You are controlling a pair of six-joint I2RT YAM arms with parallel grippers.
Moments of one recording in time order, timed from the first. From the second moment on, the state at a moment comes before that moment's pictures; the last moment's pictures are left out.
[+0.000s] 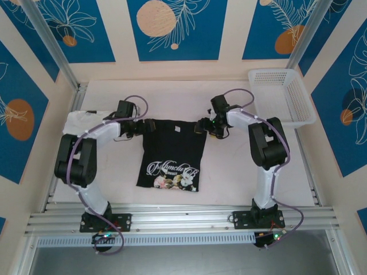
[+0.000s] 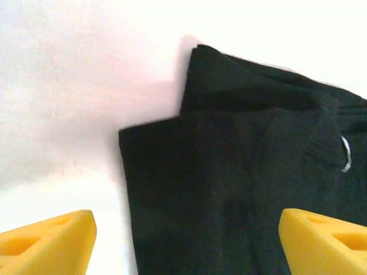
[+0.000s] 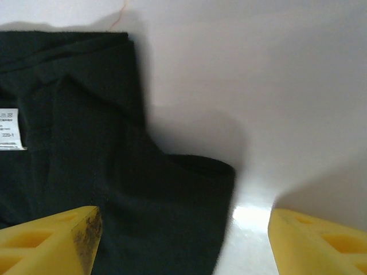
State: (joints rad) left arm -0.22 1.77 1.11 -0.34 0.24 -0.41; right arm 0.32 2.00 1.36 -0.59 -0.33 0.48
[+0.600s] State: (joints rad) left arm -0.21 1.93 1.20 -0.34 0.35 -0.38; right arm 0.36 2.11 1.49 -0.55 -0.40 0.54
